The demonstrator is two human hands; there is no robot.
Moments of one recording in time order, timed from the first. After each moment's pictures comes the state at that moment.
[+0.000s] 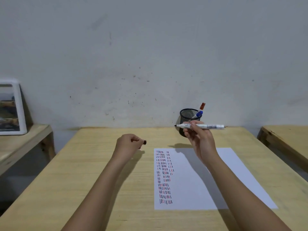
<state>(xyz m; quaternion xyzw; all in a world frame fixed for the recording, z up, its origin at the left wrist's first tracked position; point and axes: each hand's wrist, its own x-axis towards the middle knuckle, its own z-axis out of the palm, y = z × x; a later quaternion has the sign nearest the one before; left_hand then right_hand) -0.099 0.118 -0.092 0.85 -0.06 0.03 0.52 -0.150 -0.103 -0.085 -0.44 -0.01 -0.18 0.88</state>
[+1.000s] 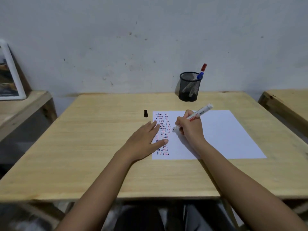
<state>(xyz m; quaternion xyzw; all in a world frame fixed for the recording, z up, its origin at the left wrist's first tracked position) -0.175 0.105 -0.157 0.93 -0.31 -0.06 0.18 -0.203 -0.060 -0.134 -0.66 0.14 -0.17 0.72</state>
